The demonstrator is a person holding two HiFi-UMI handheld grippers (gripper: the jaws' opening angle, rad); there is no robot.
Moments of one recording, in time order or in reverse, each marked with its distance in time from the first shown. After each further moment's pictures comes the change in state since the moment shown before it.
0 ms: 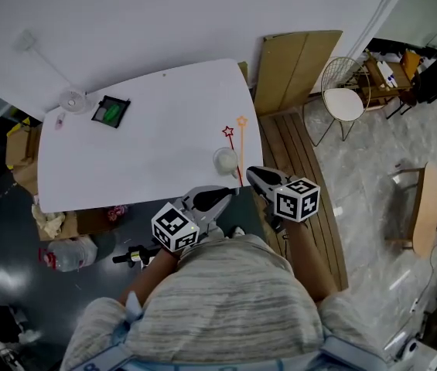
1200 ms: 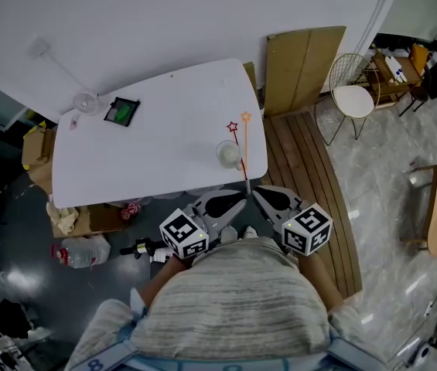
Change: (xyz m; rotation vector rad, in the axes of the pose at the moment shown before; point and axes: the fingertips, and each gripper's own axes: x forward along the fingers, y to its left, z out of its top) left arm 0.012 -0.072 0.016 -0.004 -0.069 -0.029; right arm -0.082 0.070 -0.016 -0.162 -0.105 0.075
